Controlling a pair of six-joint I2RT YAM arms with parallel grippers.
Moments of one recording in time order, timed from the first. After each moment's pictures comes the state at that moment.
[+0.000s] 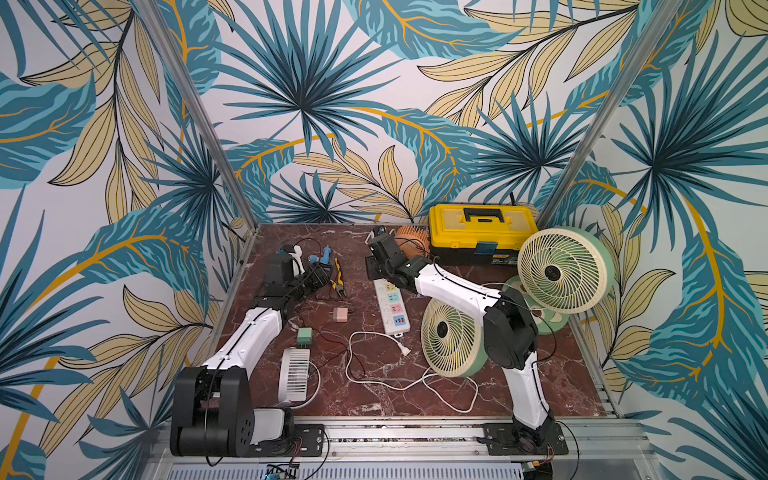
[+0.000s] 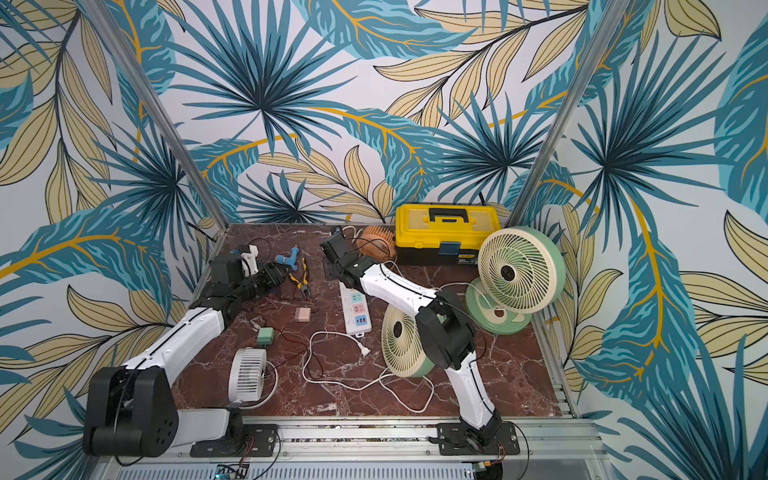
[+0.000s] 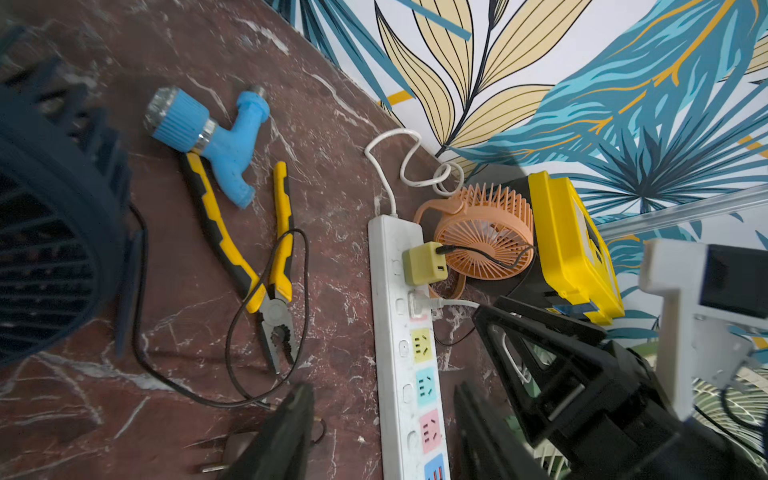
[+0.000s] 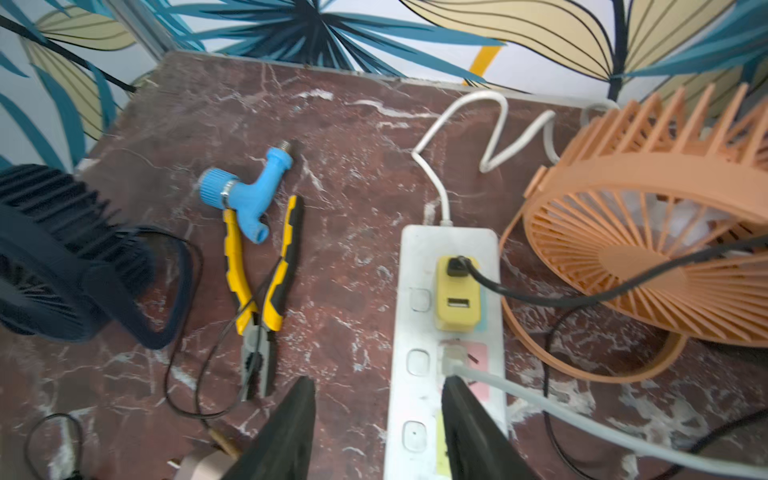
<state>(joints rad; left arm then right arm) -0.01 1.35 0.82 0.00 0.45 -0.72 0.74 2.14 1.81 -0.39 0.29 0.39</state>
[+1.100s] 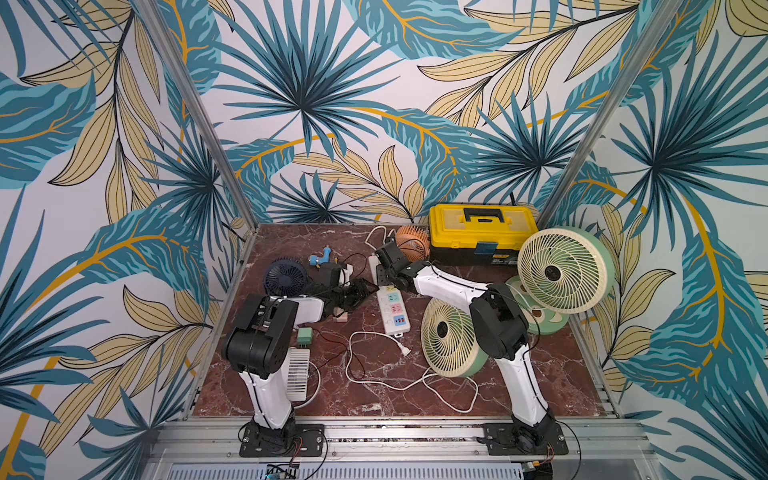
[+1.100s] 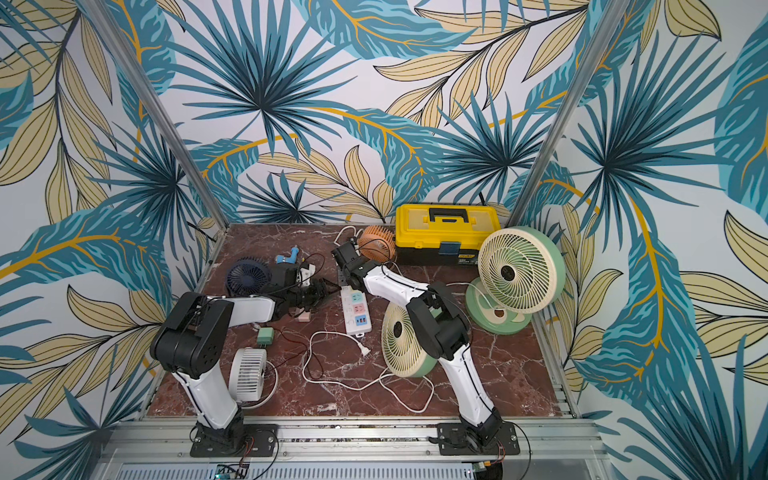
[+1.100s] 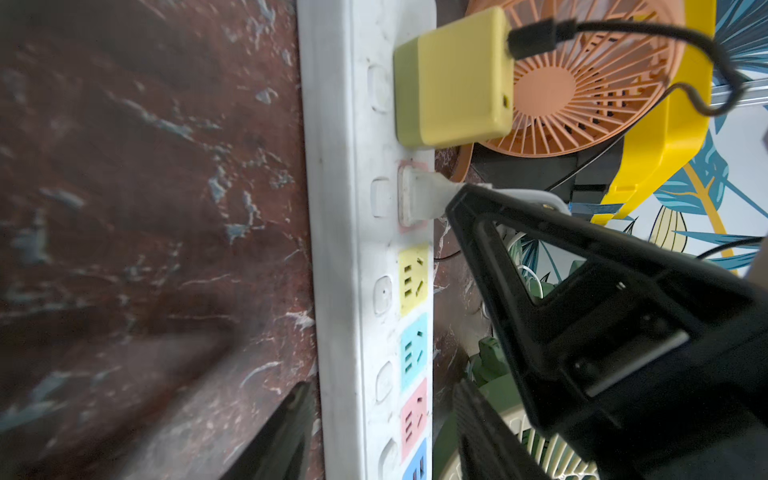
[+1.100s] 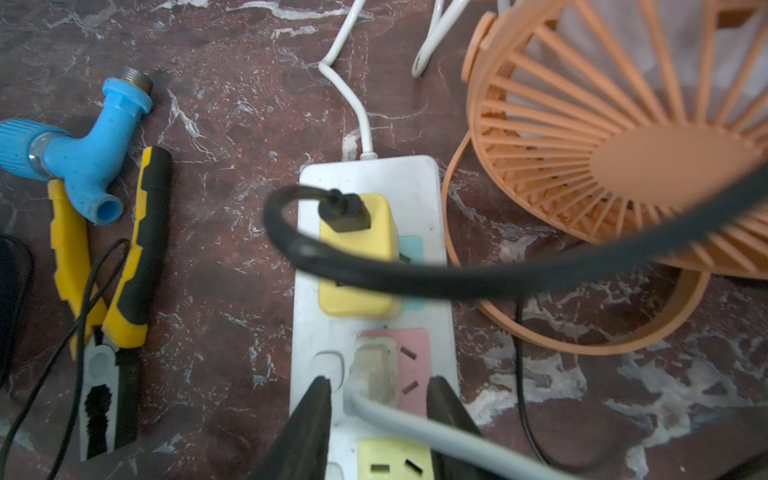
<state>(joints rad) -0.26 1.84 0.87 0.30 0.63 -0.93 0.68 2.25 1.78 -0.38 0.30 0.46</state>
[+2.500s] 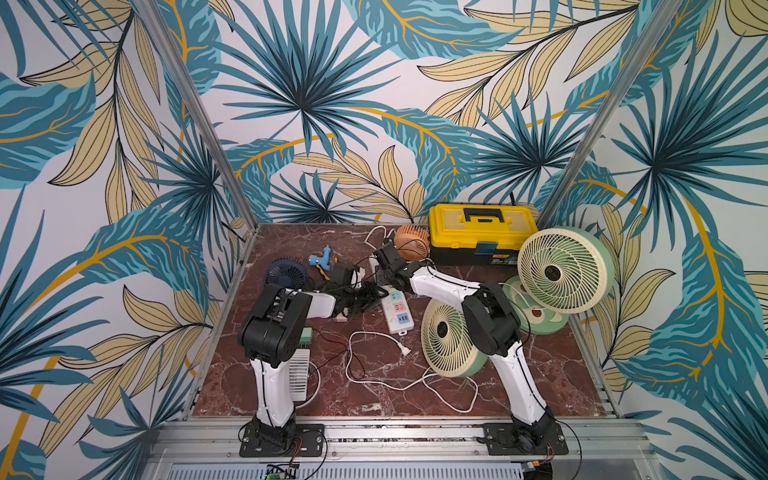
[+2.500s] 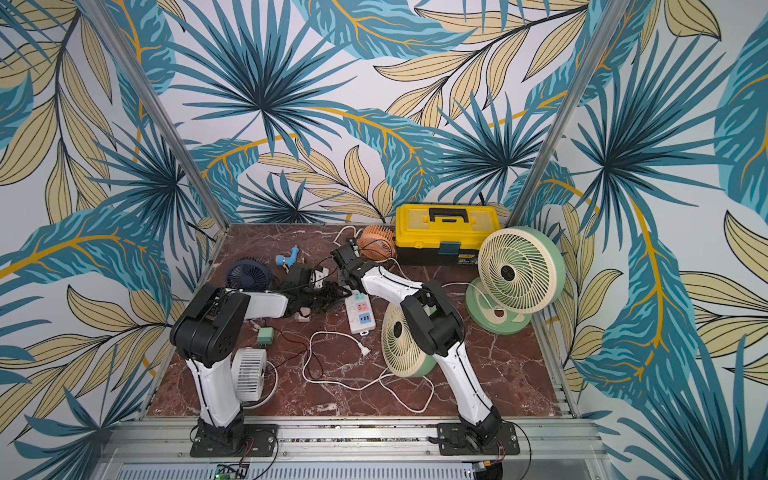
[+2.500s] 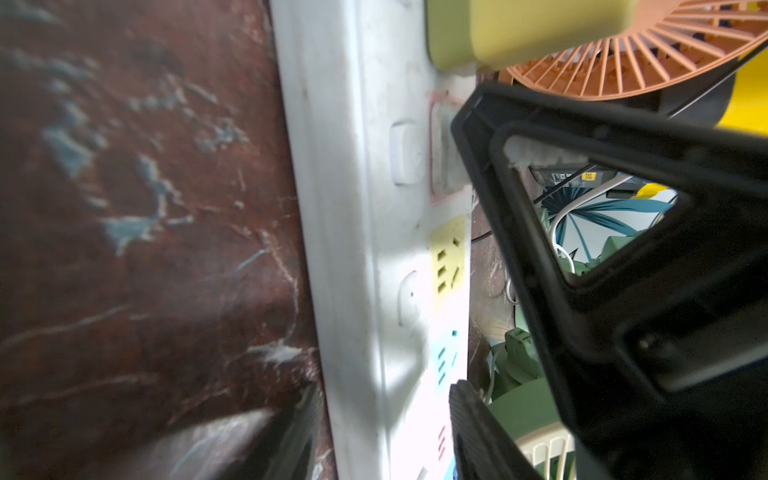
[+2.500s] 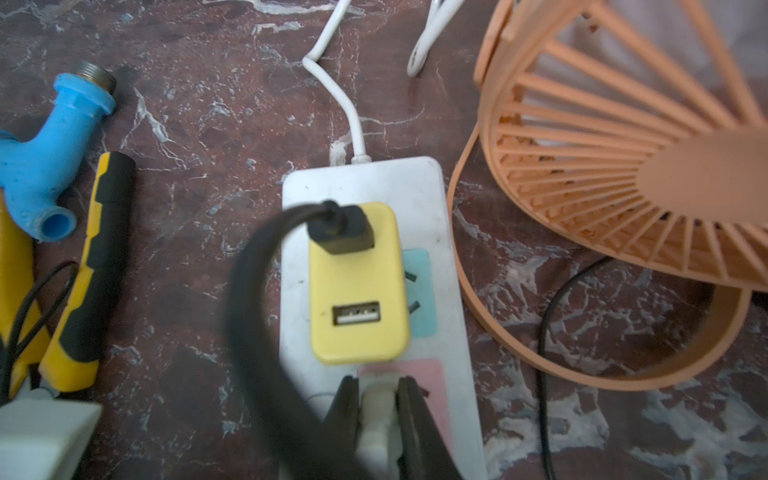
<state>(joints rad) -0.33 1.95 0.97 0.23 0.62 -0.88 0.68 2.31 1.82 -0.35 0.33 0.45</state>
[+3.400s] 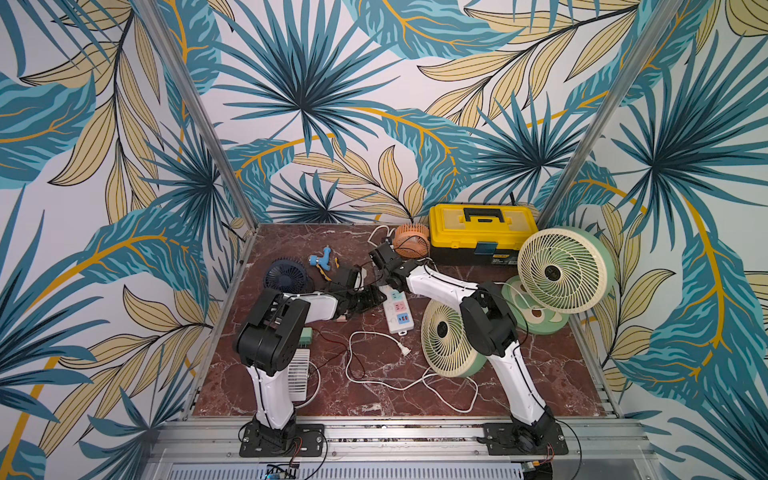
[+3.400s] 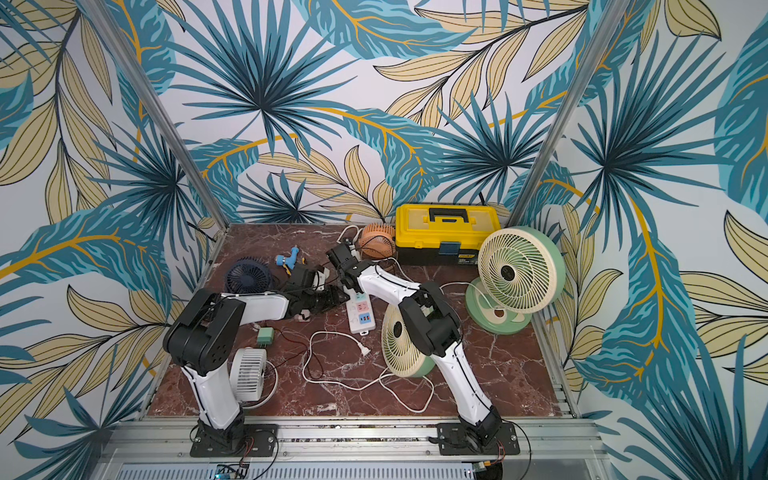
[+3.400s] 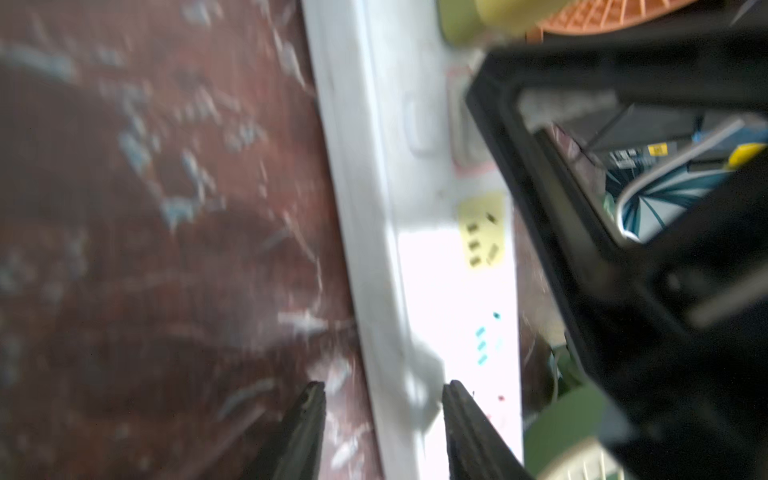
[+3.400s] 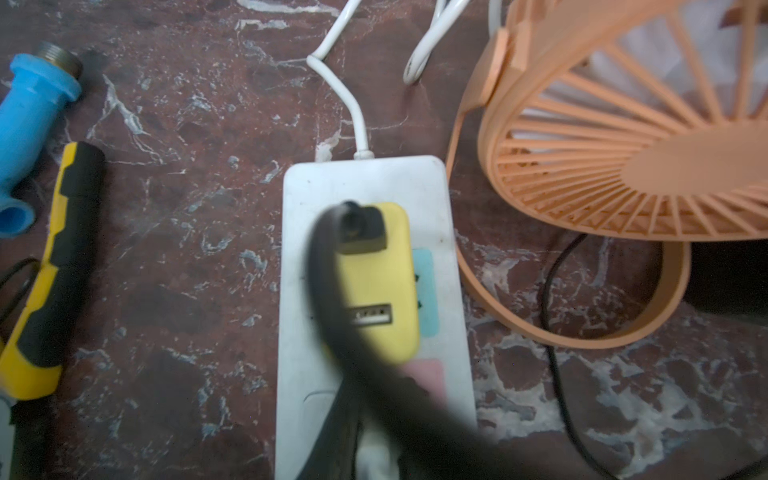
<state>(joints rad) -0.37 1.86 0.91 0.17 0.49 -0.75 0.70 2.33 1.88 -0.43 0.40 0.43</state>
